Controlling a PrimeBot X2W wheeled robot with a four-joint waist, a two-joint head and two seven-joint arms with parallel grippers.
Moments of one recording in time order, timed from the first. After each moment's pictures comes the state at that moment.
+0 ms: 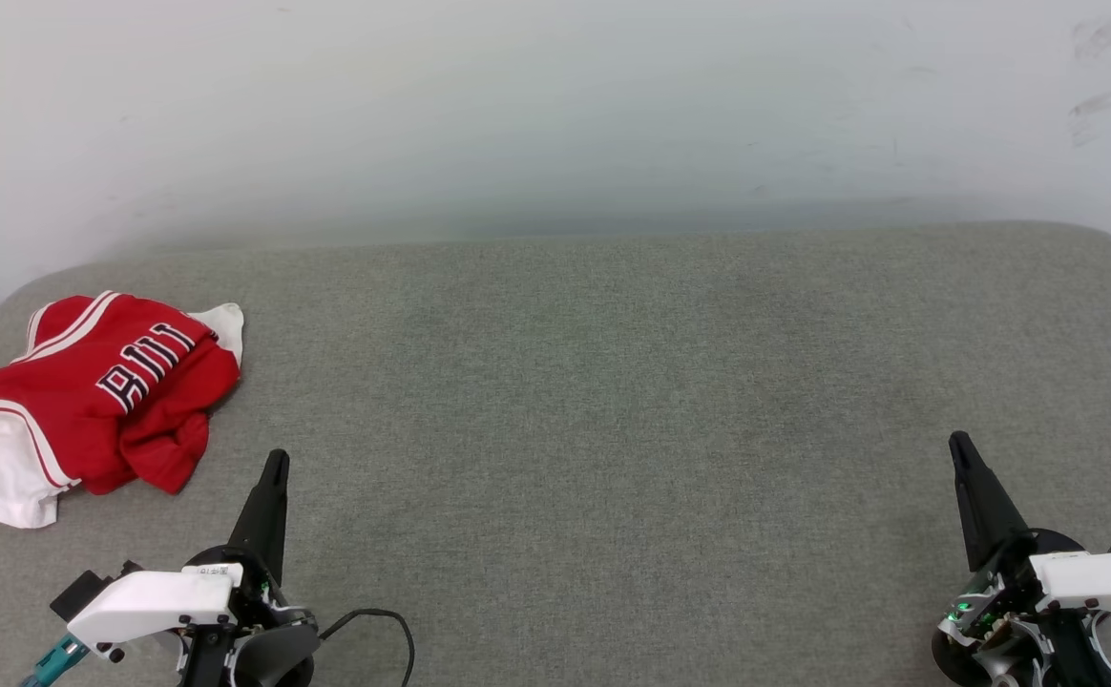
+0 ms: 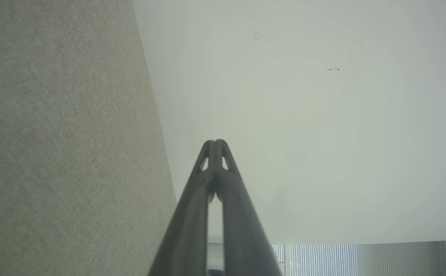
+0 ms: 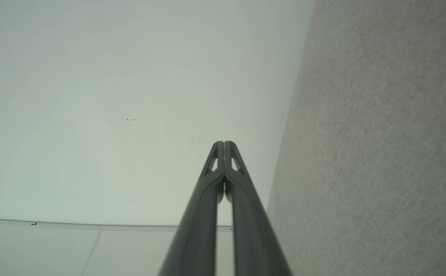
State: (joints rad) left arm -0.11 0.05 0.11 0.25 -1.61 -0.13 0.11; right arm -0.10 -0.05 -0.11 0.25 1.61 0.13 0.12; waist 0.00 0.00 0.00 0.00
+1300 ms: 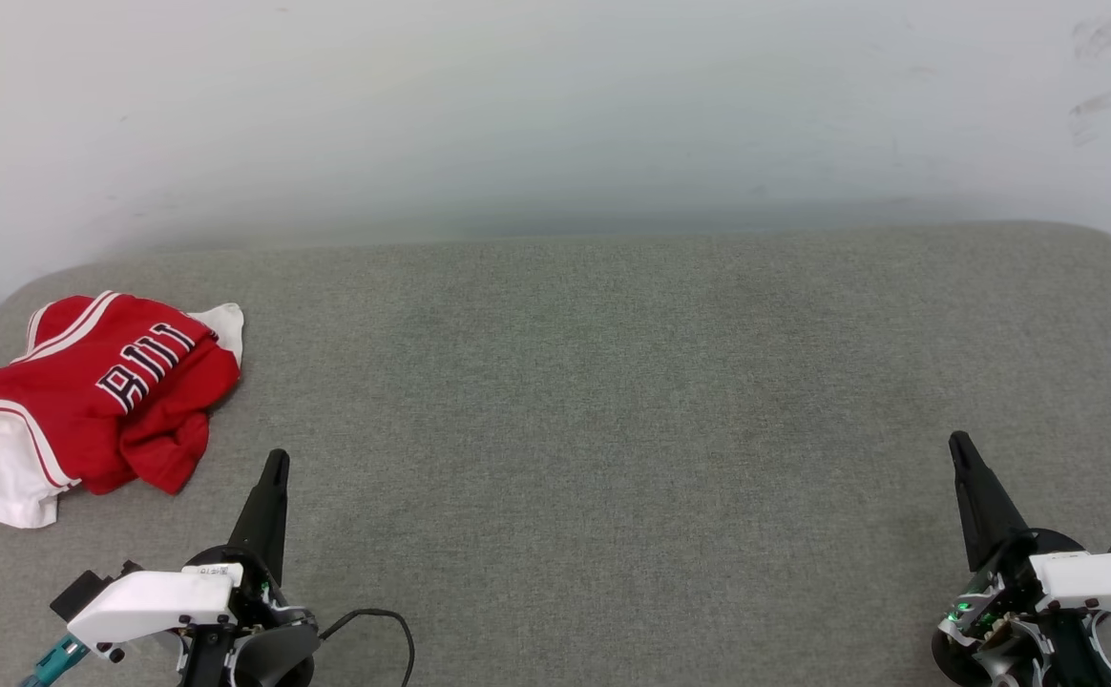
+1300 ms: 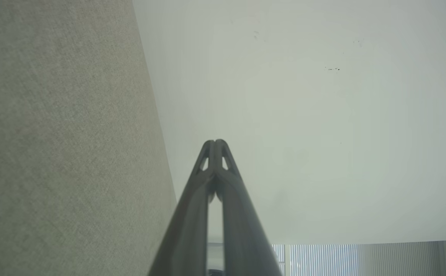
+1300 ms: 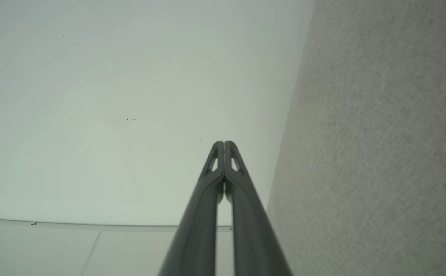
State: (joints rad) left arm -0.11 0.05 0.11 0.25 -1.61 -0.13 0.11; right arm -0.10 -0.05 -0.11 0.25 1.61 0.13 0.12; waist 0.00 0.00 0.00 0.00
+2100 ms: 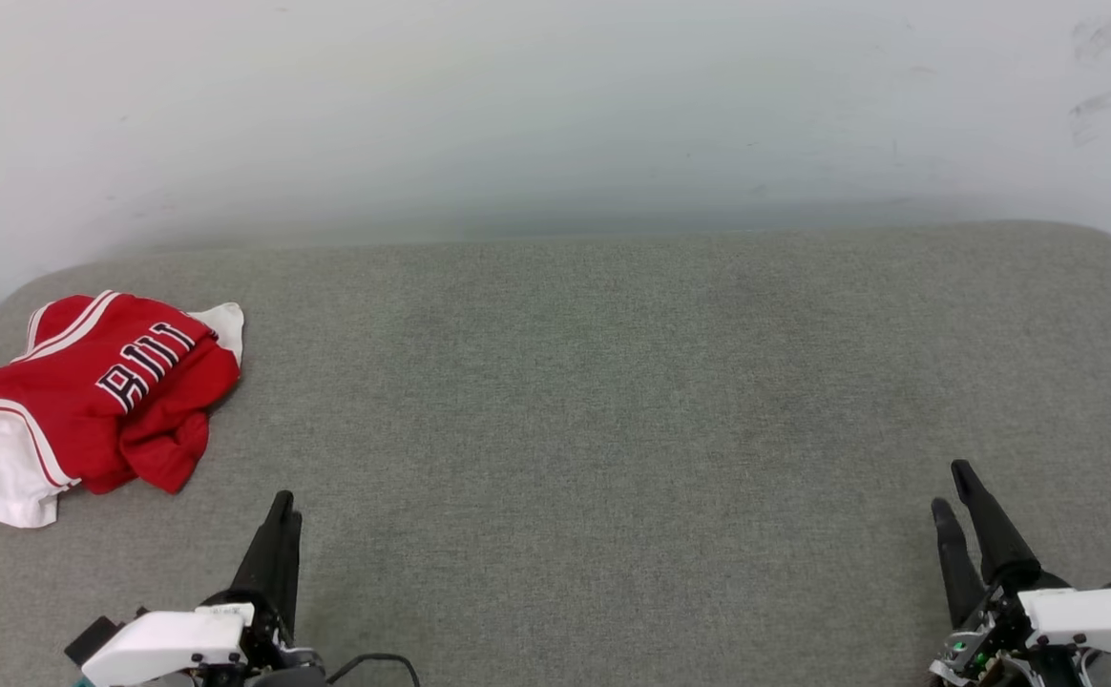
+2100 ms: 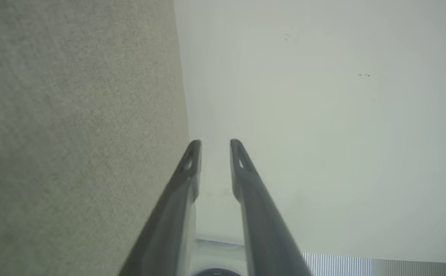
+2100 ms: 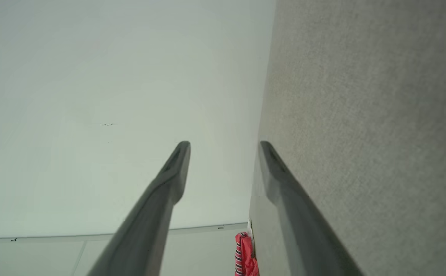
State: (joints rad) left arm -0.07 0.05 0.11 0.29 -1.61 -0.13 0.11; right arm -0.07 -0.05 -0.11 0.29 1.61 0.13 0.11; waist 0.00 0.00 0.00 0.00
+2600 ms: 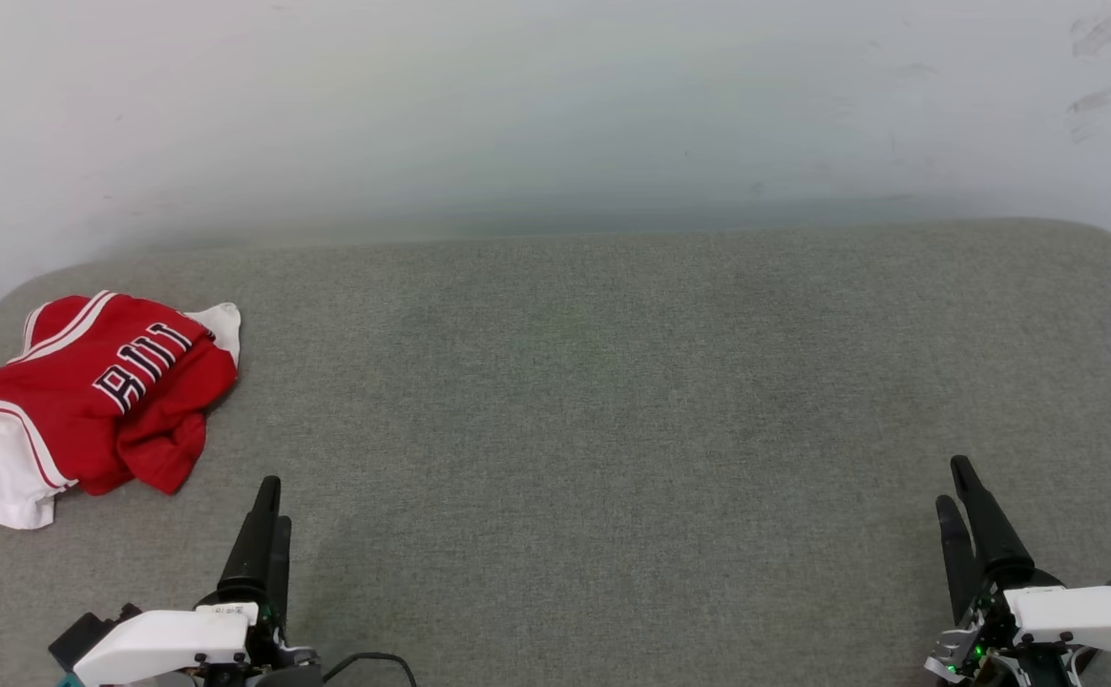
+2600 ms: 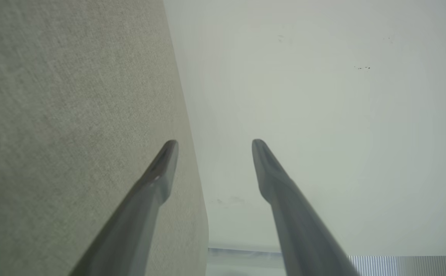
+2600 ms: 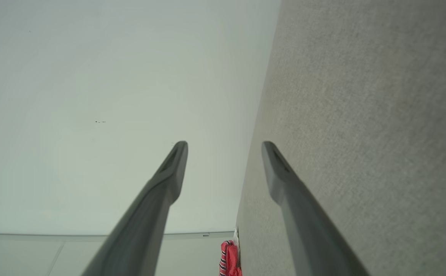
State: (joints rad) left arm -0.04 0.05 0.09 0.26 -1.54 -0.13 0.04; right arm -0.06 -0.05 -0.08 0.27 1.54 0.13 0.04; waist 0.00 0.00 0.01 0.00
